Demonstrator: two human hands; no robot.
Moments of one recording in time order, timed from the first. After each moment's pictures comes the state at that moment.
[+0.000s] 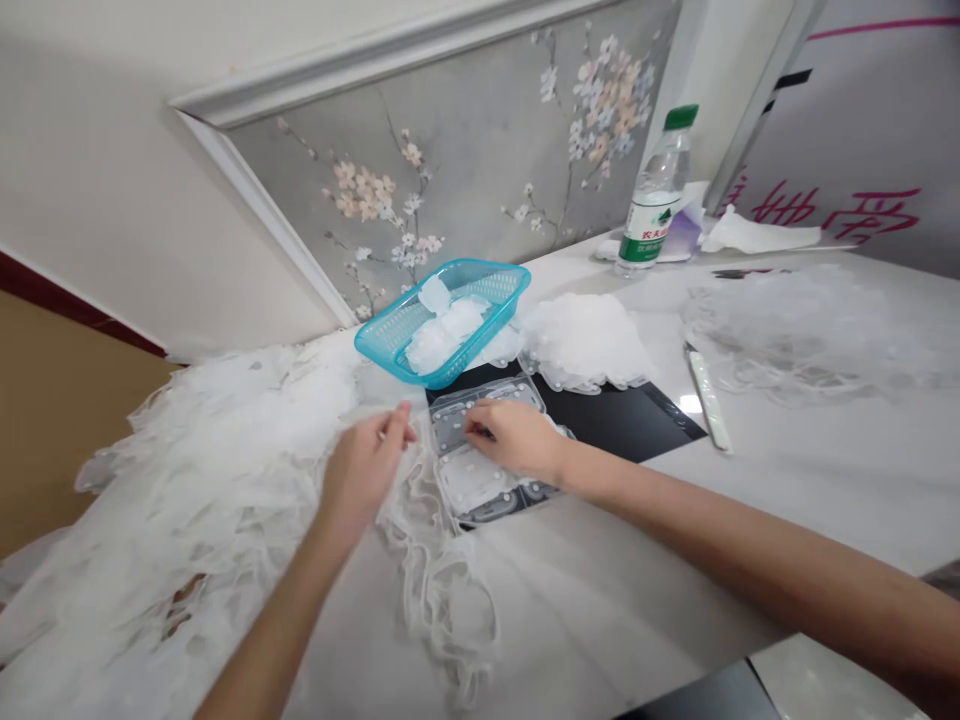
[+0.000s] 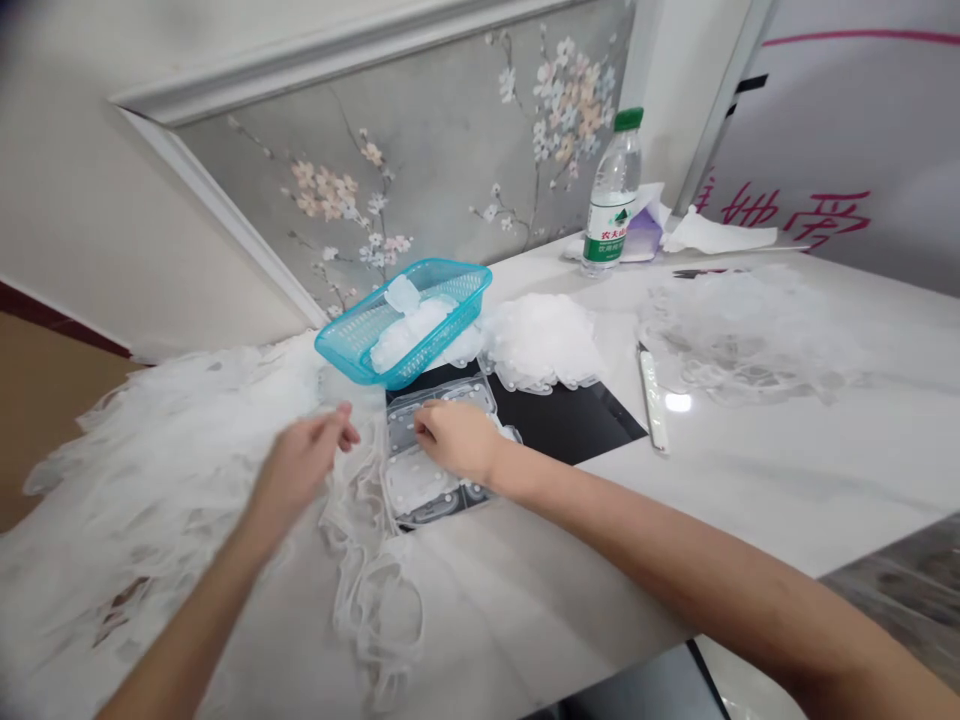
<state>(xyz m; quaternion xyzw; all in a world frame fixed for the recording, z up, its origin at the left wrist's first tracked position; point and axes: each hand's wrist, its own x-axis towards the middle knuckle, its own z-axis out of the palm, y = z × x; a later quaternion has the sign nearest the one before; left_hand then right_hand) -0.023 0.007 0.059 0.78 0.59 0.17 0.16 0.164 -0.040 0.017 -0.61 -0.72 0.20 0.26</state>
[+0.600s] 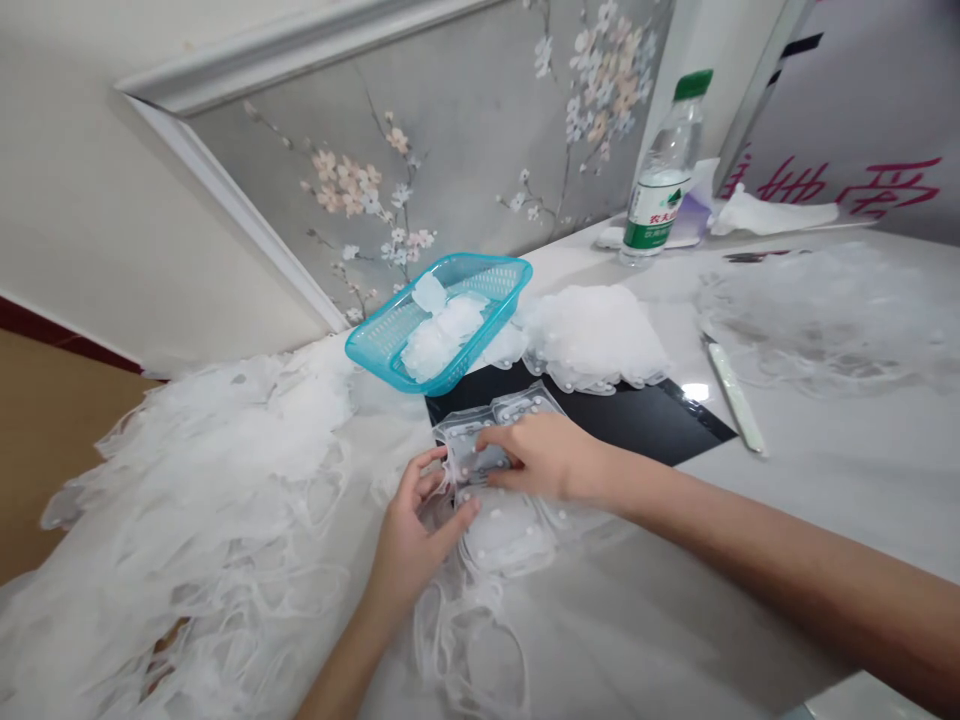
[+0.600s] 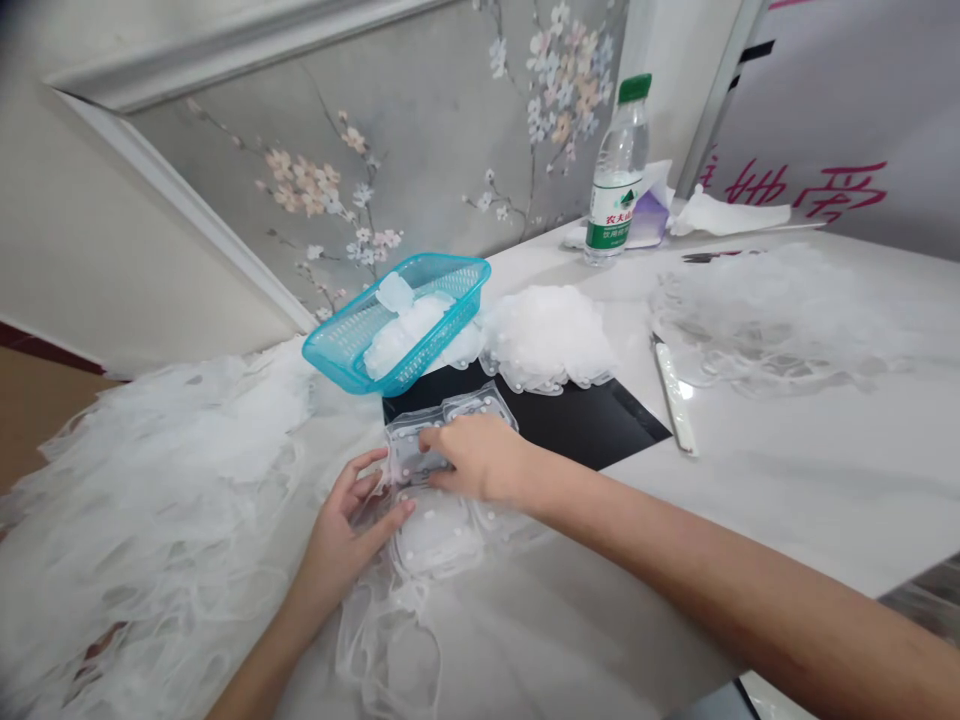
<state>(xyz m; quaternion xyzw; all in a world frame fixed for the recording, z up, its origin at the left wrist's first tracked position) -0.028 -0.025 0.016 0.72 0.47 0.21 0.47 0.170 -0.052 0.032 -0.62 -0.75 0.19 0.13</state>
